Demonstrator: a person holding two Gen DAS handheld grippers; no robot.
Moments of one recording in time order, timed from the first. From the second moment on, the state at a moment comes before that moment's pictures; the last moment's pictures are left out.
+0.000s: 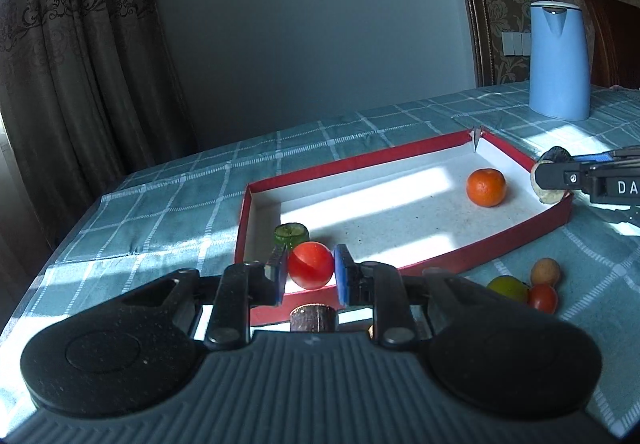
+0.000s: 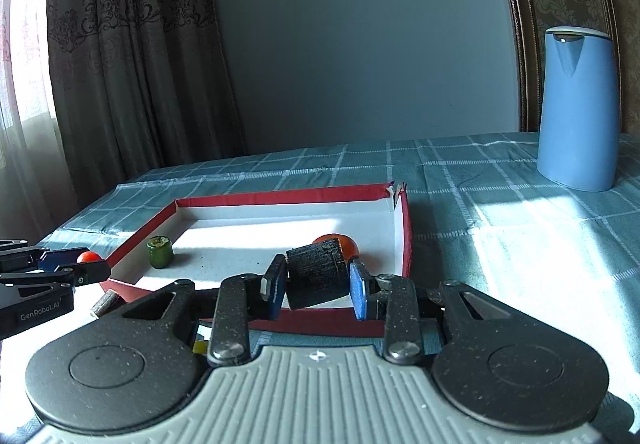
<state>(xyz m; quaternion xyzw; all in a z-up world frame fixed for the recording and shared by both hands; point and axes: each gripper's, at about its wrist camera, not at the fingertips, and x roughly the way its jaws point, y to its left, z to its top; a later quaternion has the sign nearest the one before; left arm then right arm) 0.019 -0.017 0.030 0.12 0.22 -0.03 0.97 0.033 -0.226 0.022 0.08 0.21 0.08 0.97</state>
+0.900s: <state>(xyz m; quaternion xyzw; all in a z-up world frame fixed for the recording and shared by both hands) 0.141 -0.015 0.005 0.08 0.29 0.06 0.95 0.165 -0.149 -0.003 -0.01 0.31 0.08 0.95</state>
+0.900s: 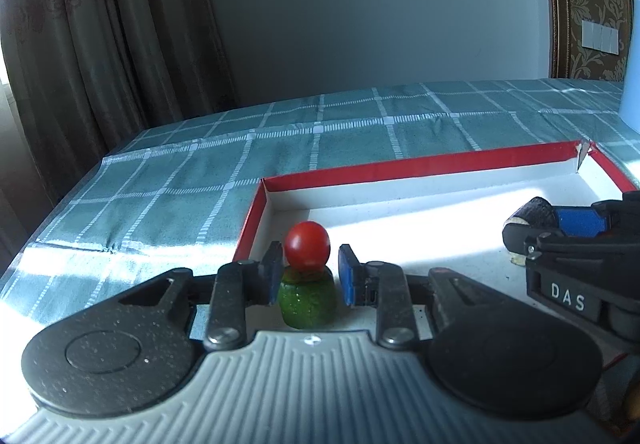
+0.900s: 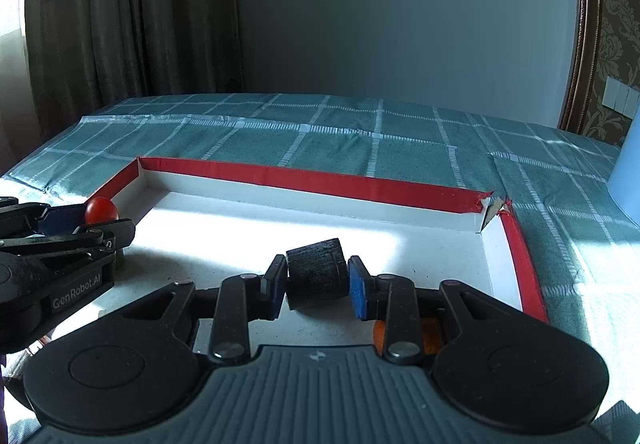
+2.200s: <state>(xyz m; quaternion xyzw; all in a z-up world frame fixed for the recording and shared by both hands) 0.055 0.049 0.012 0.02 0.26 0.08 0.96 0.072 -0.195 0.011 0.09 0.20 0.05 0.97</state>
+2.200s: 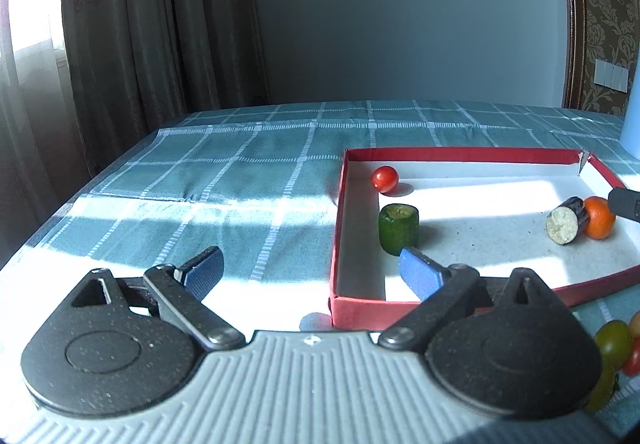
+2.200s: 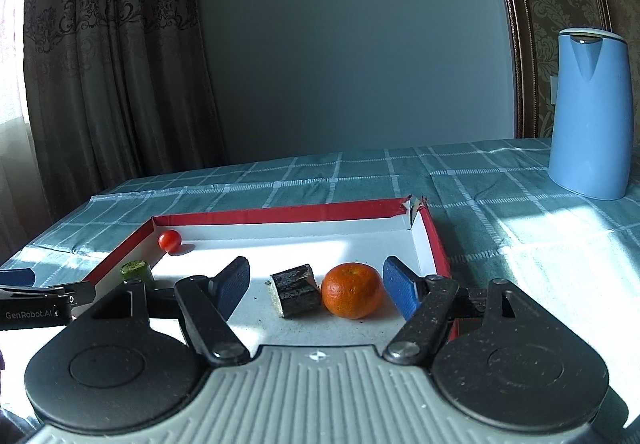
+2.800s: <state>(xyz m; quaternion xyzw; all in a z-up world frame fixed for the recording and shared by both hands) 0.020 0.041 0.006 0.04 0.26 0.00 0.97 0.032 -0.228 0.003 0.18 0.21 0.06 0.96</state>
